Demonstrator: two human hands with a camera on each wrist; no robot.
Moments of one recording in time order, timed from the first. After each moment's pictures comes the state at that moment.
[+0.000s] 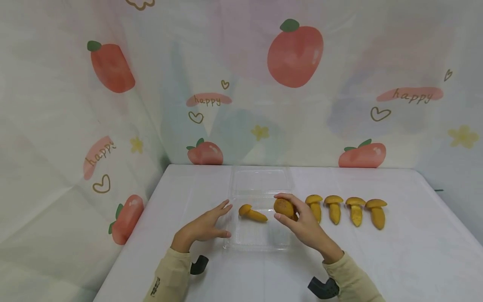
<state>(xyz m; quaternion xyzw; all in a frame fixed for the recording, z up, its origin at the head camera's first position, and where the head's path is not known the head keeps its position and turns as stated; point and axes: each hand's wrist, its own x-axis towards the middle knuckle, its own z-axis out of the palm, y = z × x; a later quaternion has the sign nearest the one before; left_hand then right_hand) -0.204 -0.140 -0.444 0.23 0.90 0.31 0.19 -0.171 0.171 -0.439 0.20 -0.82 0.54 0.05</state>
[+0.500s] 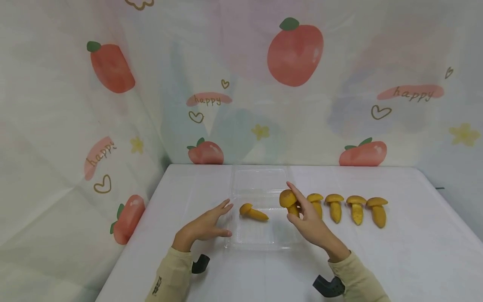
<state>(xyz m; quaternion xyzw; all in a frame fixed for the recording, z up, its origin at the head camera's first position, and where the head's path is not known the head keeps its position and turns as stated) -0.206 -0.142 -0.448 0.24 0.90 0.31 0.19 -0.170 0.184 -0.441 0.20 -0.83 0.52 0.05</state>
